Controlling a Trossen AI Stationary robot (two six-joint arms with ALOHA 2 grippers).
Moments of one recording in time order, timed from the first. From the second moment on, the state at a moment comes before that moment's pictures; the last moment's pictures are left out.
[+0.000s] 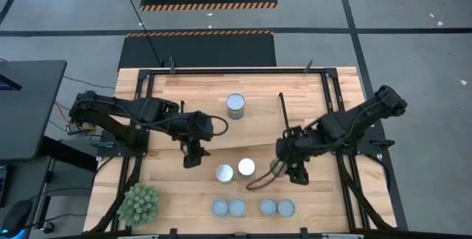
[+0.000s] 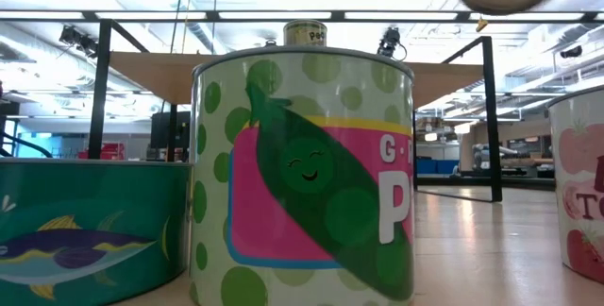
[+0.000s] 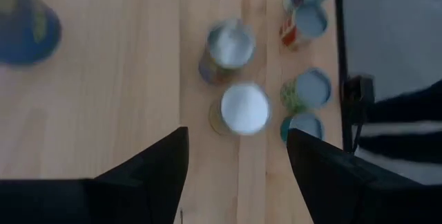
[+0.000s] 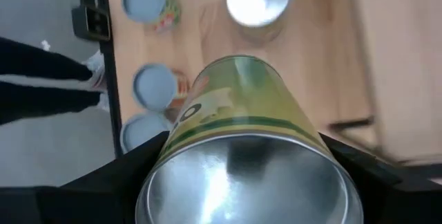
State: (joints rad) left arm -0.22 1.45 1.56 -1.04 0.00 -0.33; right arm 0.44 1.50 1.56 -1.23 0.00 0.58
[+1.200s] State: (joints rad) left arm -0.12 1.42 1.56 -0.95 -0.11 -0.32; right arm -0.21 1.64 1.72 -1.35 0.01 -0.32
